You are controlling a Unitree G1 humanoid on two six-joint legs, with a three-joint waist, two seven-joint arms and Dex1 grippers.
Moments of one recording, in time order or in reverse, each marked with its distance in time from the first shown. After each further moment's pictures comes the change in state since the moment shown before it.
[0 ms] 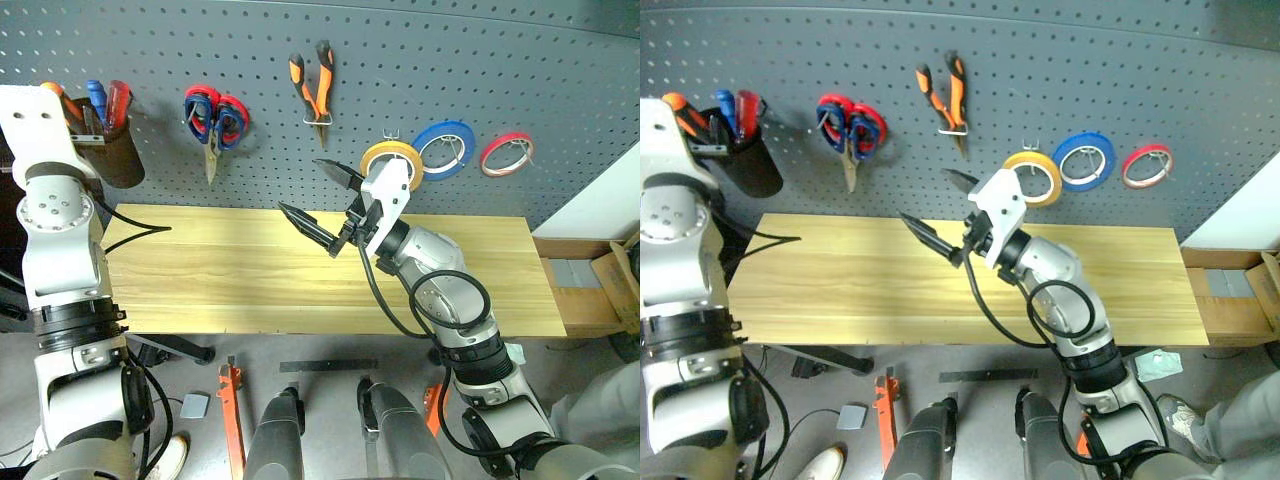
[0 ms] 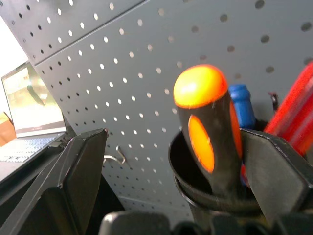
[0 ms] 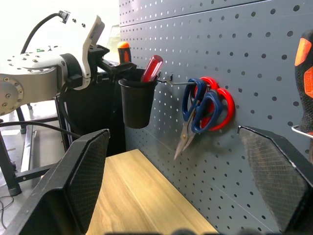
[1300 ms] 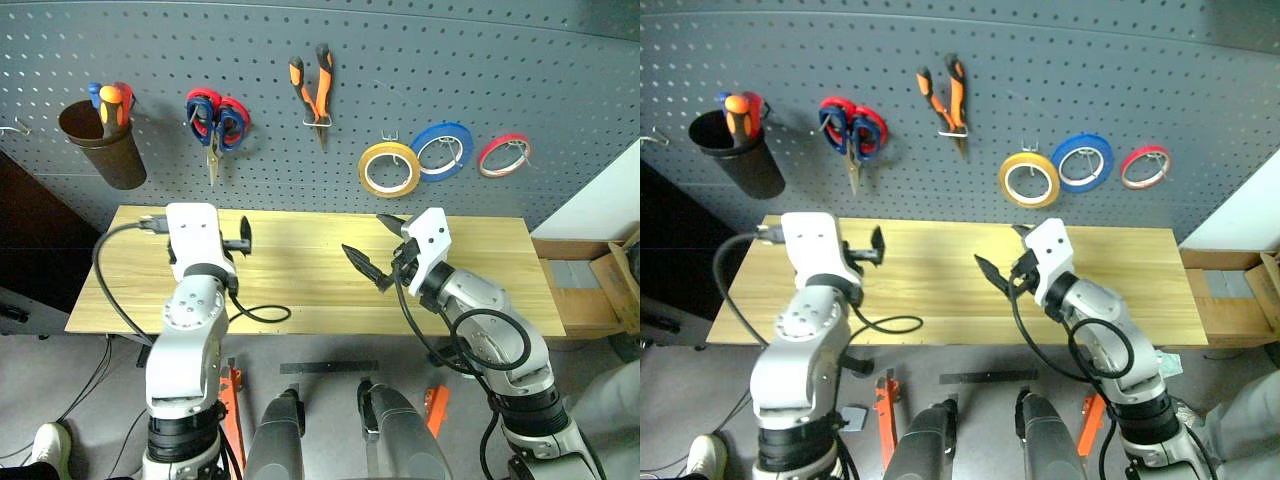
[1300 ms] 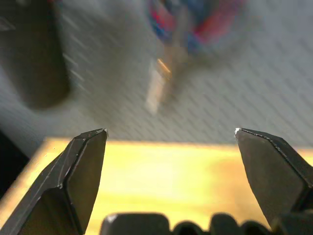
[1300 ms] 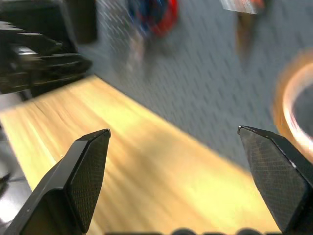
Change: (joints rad) left arm 0.466 -0.492 -0.260 -0.733 -0.029 0.471 0.035; right arm 0.286 -0.191 -0.053 -0.257 -0.028 0.302 -0.161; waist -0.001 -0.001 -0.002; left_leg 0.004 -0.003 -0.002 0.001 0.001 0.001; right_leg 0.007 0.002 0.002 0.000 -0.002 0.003
